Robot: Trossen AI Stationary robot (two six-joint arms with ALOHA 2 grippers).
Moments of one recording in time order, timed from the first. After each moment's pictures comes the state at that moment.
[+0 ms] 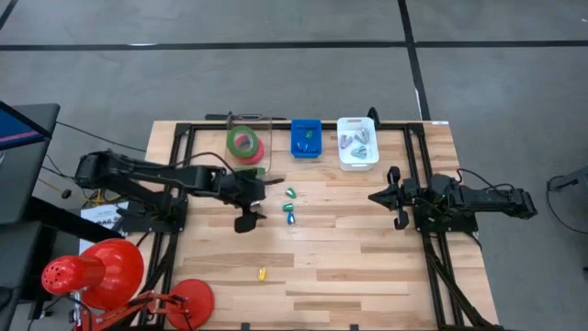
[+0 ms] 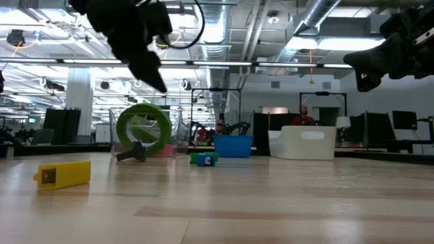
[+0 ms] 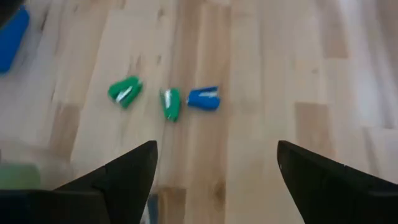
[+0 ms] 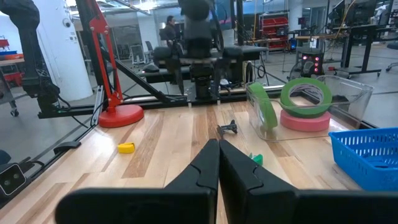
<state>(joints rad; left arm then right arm) -0.01 1.29 0.85 -0.44 0.00 -0.10 0.00 0.01 0.01 0.00 0.00 0.09</state>
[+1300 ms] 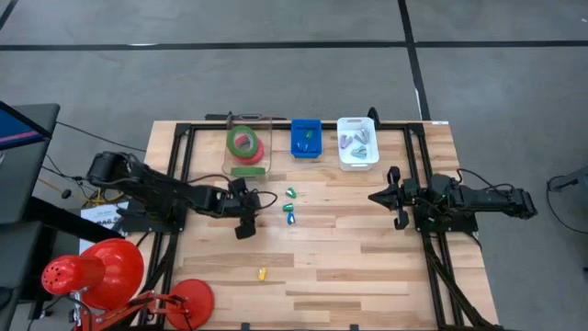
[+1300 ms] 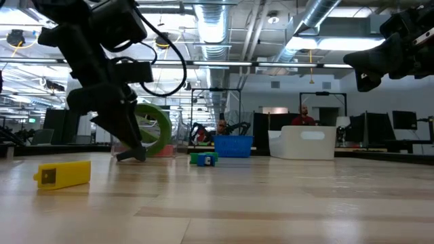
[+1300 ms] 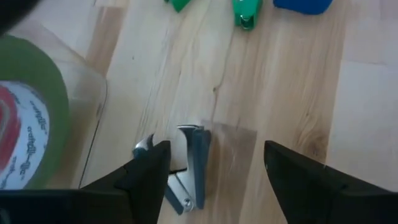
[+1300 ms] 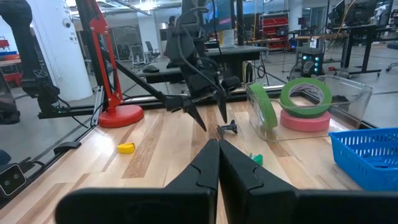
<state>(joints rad) -0.14 1.43 0.60 -0.25 -0.39 -0.23 0.00 0.01 0.01 0.00 0.00 0.09</state>
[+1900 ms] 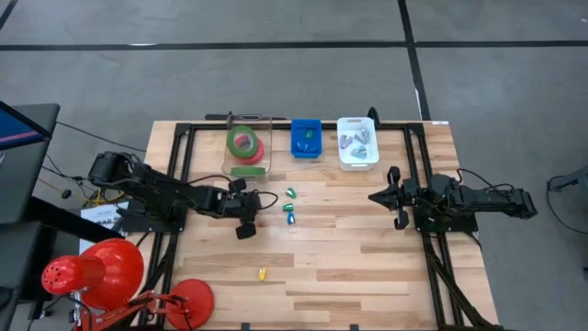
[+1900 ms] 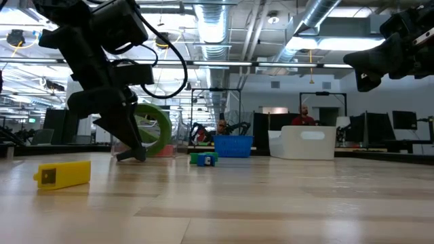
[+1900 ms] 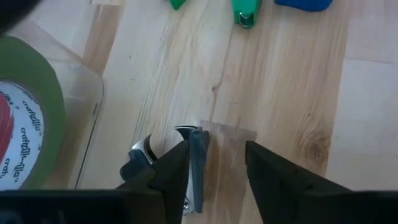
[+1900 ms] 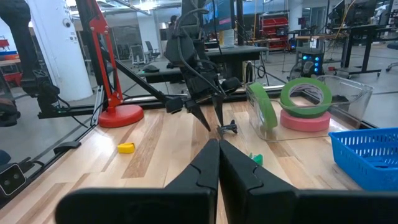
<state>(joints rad) -0.14 1.44 0.60 -0.24 -0.39 -0.23 0.00 0.01 0.01 0.00 0.00 0.09</state>
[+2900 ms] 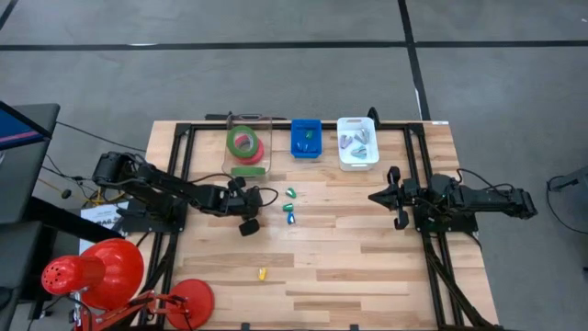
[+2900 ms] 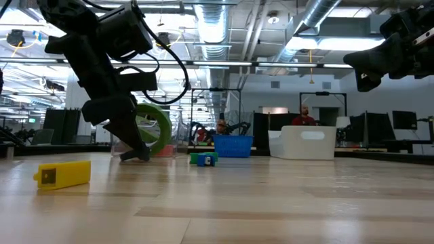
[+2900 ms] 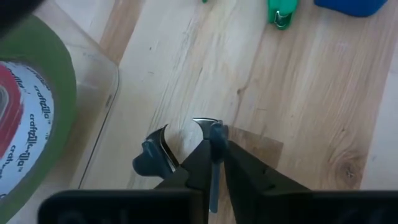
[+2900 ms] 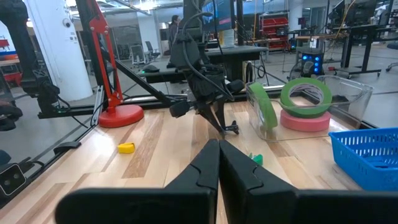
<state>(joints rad) -0.10 1.49 0.60 -0.22 -0.41 -0.30 0.00 0.01 0.01 0.00 0.00 0.09</state>
